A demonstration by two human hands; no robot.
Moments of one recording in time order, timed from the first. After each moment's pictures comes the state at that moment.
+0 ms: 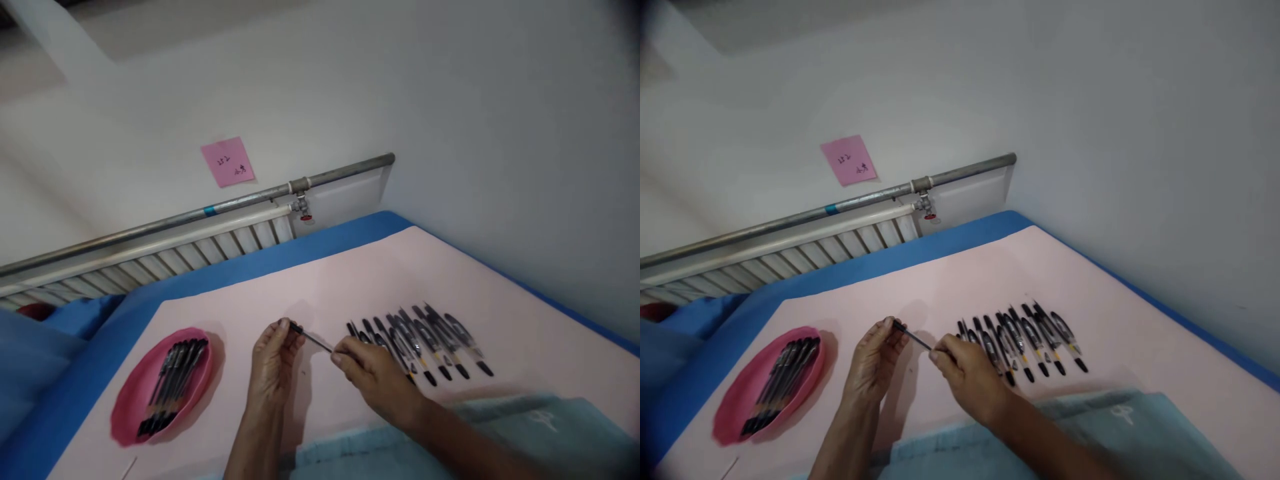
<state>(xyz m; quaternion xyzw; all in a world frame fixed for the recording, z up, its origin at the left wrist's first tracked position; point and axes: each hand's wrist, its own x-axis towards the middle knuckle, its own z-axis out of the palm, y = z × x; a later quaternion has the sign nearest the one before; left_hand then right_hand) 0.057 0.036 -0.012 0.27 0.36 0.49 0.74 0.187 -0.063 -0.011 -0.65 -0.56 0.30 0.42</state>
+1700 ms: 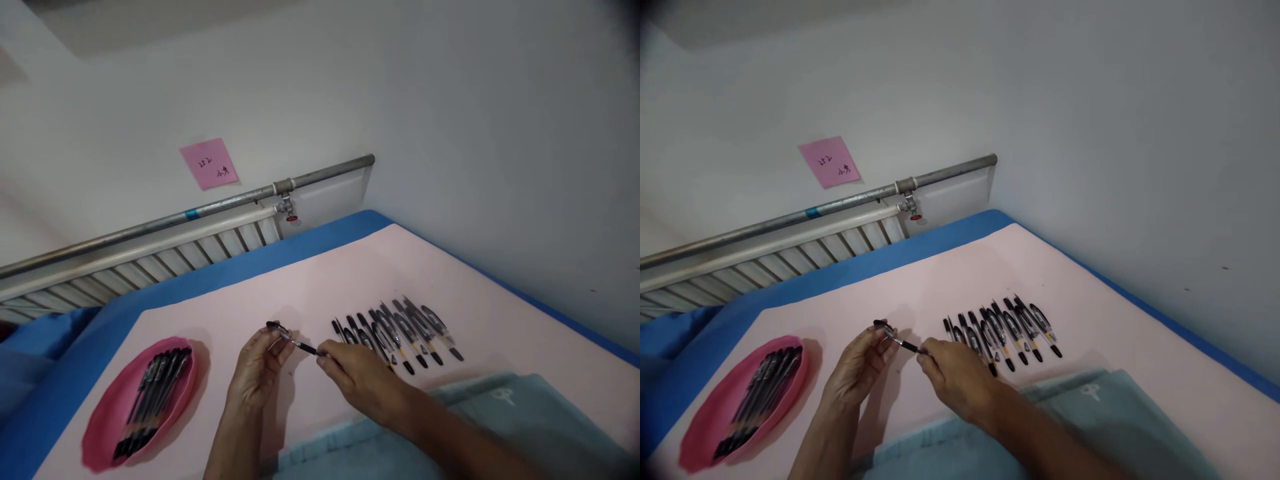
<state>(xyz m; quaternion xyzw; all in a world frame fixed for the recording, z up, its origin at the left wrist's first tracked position) 0.046 0.046 -0.017 0.28 0.39 0.39 0.78 0.191 -0.069 -0.017 -0.68 -0.62 0.23 0.32</state>
